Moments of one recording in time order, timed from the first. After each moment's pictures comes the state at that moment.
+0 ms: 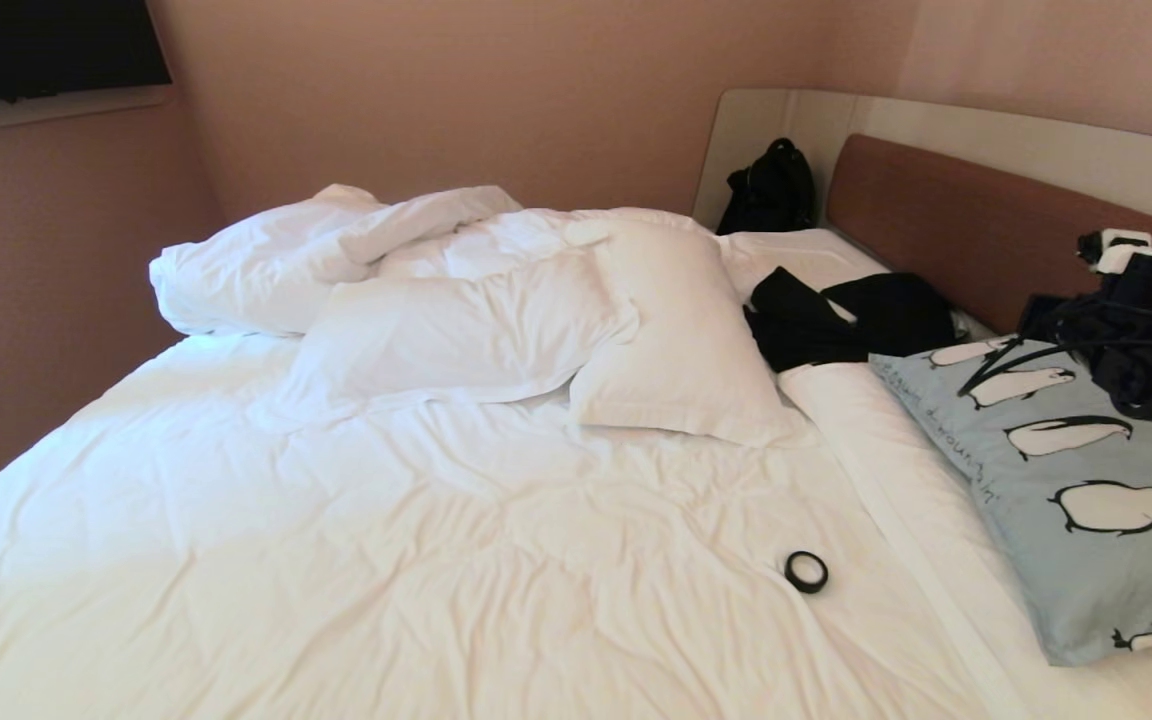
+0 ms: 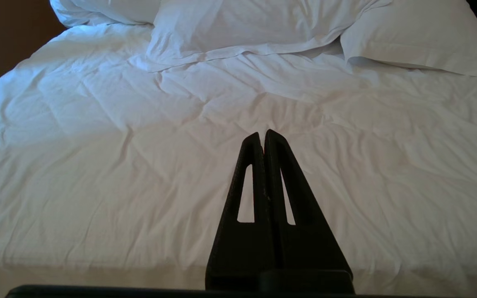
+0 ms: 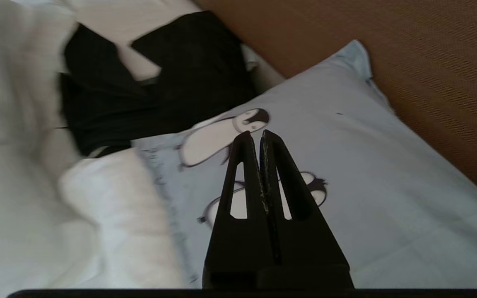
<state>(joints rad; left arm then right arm) 0.00 0.00 0.00 0.00 0.00 0.00 -0.30 2.28 -1.66 -0.60 -0.20 -0.02</state>
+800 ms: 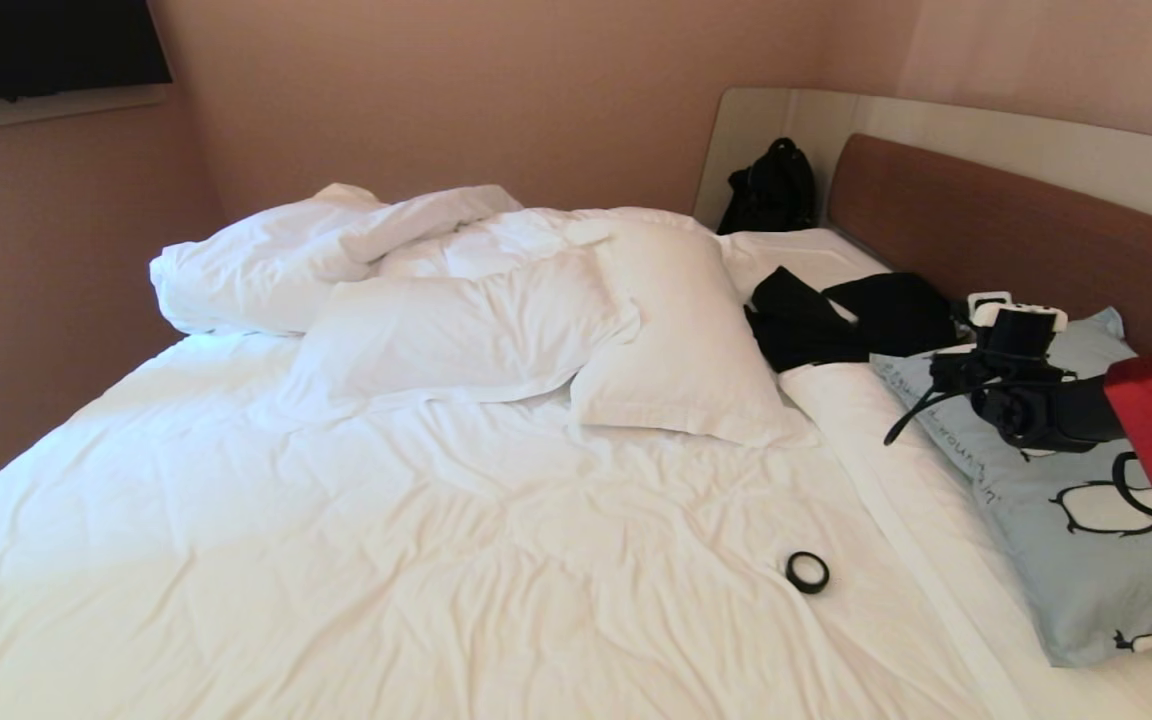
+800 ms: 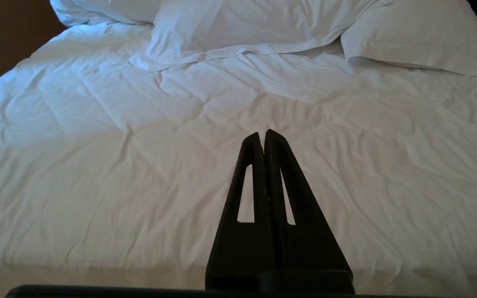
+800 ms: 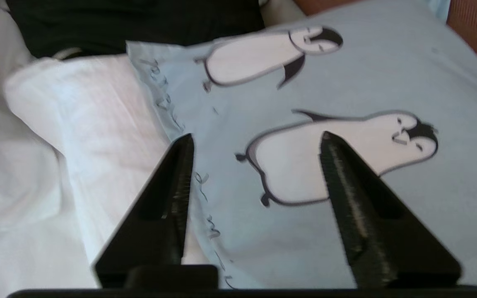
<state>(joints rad) 0.00 0.00 0.00 0.00 0.00 0.00 -0.20 2.50 -1.81 -0.53 -0.37 -0.20</state>
